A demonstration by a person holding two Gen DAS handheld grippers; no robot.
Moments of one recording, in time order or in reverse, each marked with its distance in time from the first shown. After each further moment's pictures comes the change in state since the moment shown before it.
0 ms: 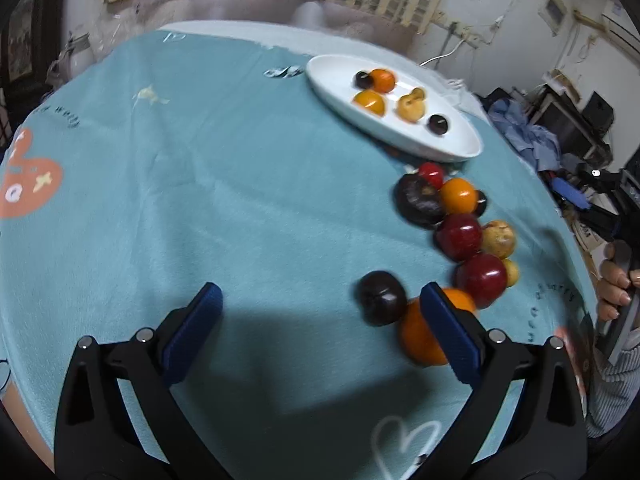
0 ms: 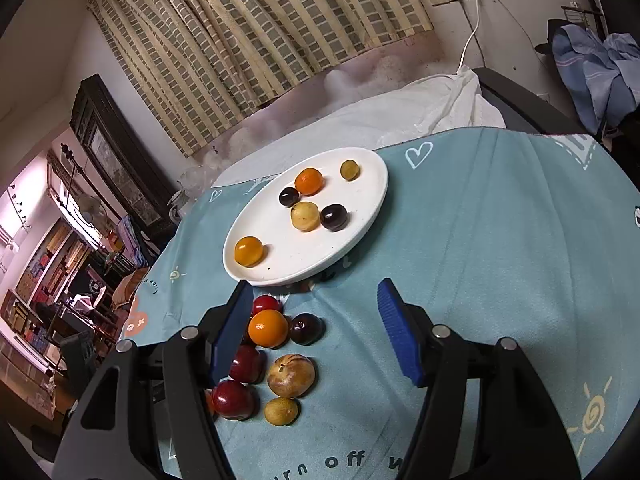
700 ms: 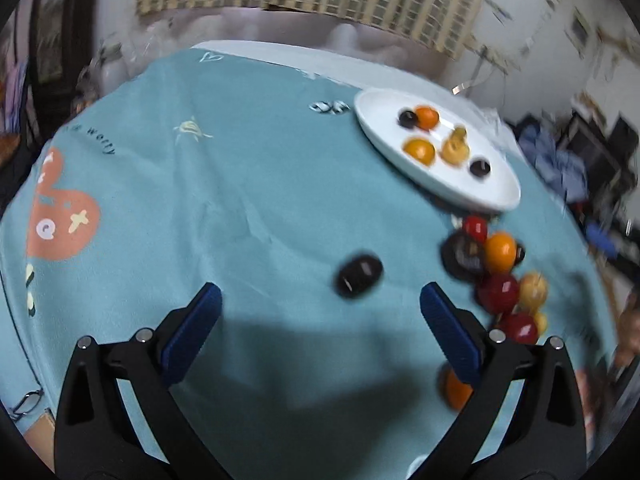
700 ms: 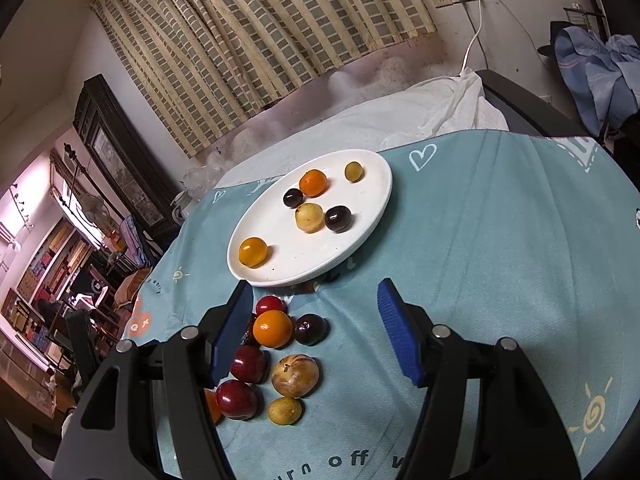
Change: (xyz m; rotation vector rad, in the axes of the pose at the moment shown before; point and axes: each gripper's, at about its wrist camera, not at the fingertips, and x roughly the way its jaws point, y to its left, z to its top) left arm -0.004 0.011 0.025 -0.015 -0.089 0.112; right arm -0.003 0.006 0.001 -0.017 -0.006 0.009
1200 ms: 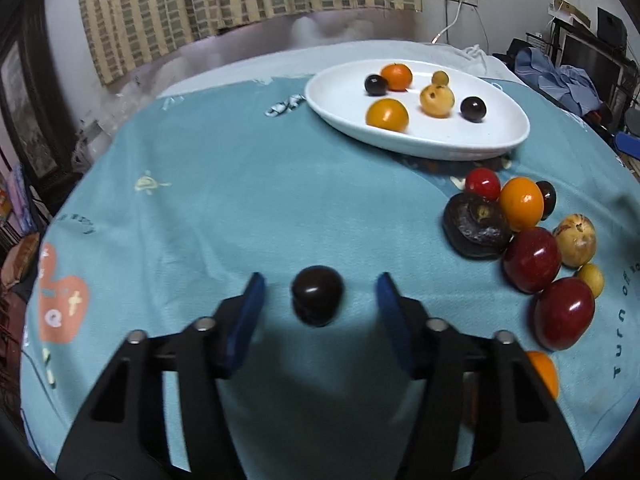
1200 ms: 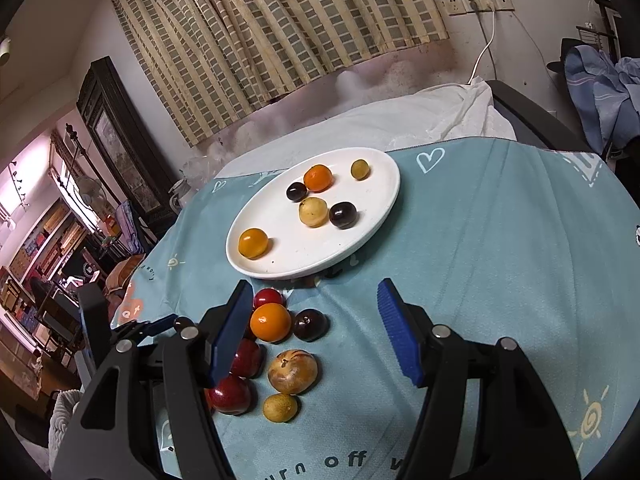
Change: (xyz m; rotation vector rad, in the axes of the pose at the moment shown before) left arm 0.035 -0.046 0.007 0.276 0.014 0.121; right arm 0.006 0.008 -0.004 -0.062 0.007 -0.018
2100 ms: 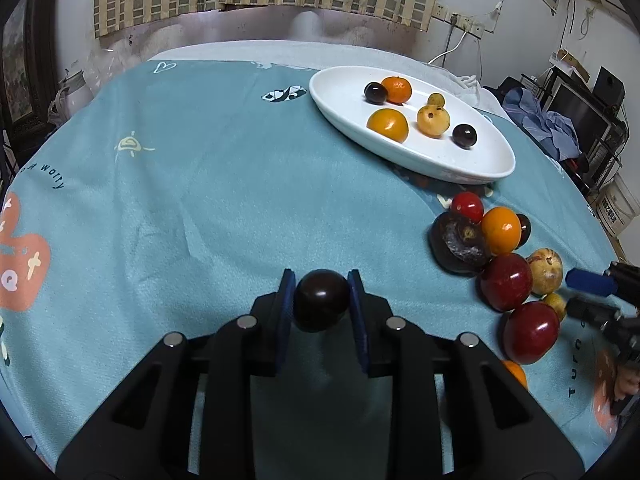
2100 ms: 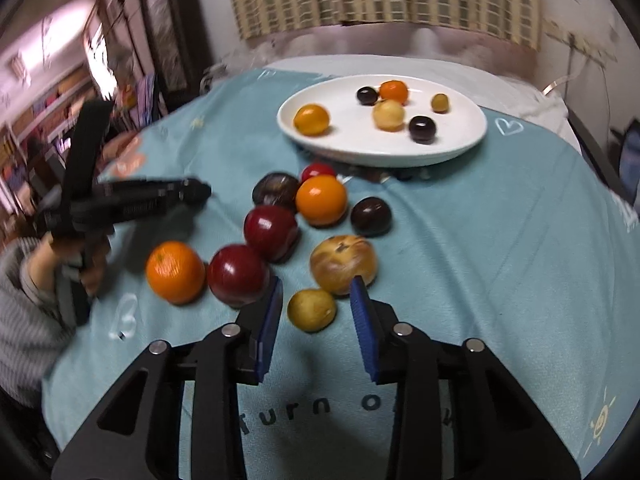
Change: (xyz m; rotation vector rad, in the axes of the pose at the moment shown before) left arm 0.005 0.021 -0.008 -0.165 0.005 -0.163; right arm 0.036 0.061 -0.072 -0.405 0.258 -0.030
